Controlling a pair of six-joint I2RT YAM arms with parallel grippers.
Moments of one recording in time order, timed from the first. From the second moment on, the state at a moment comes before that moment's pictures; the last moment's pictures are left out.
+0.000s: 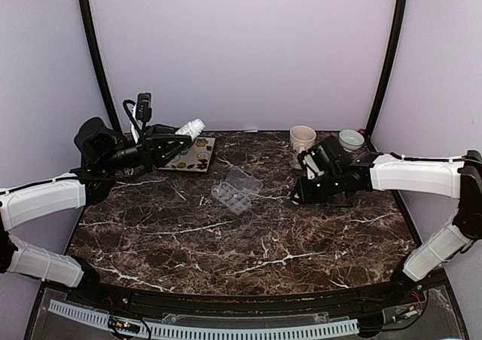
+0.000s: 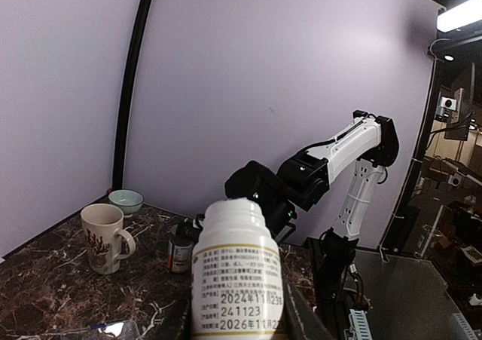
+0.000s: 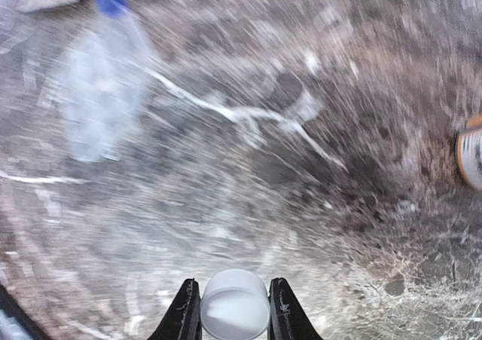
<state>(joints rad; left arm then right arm) -0.49 1.18 0.72 0.71 0.83 -0.39 0.72 1.51 0.95 -0.42 0.00 0.50</state>
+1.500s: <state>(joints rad) -0.52 1.38 0.96 0.65 1.16 -0.57 0.86 1.50 1.46 -0.10 -0.50 0.55</state>
